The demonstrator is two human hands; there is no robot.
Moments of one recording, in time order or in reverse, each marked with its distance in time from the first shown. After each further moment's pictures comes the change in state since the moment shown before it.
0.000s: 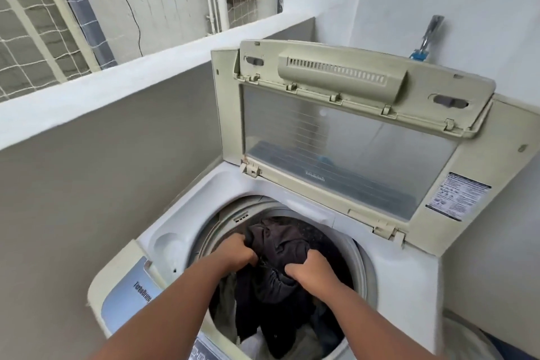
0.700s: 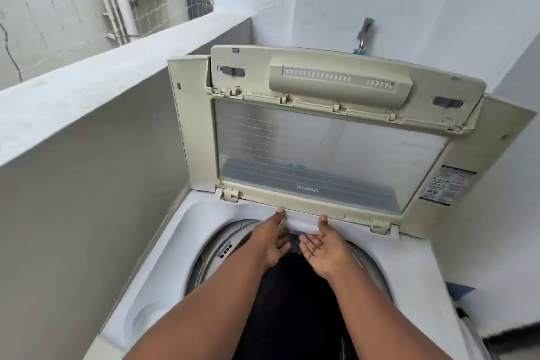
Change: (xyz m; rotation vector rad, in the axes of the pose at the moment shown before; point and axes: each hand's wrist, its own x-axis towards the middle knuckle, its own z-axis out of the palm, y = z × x) left_hand 0.060 0.092 0.002 -1.075 -0.468 -0.081; right_hand 0.047 -0.054 -0.021 1.570 0.351 0.299
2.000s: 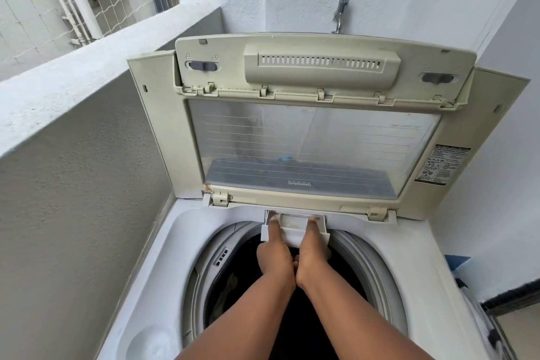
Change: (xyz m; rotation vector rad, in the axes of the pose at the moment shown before) left_hand 0.007 -0.049 0.009 -0.072 0.345 0.191; right_hand 0.014 0.044 0.018 -0.074 0.330 -0.092
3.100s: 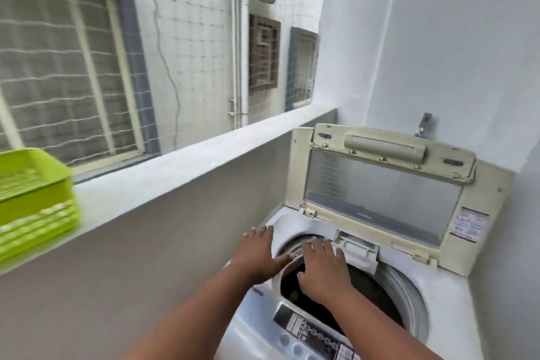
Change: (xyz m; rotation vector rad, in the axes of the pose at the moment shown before) left_hand -0.215 0.071 -0.214 1.498 0.226 0.868; right_hand -0.224 0.047 -0.084 -1.847 -0.360 -1.523
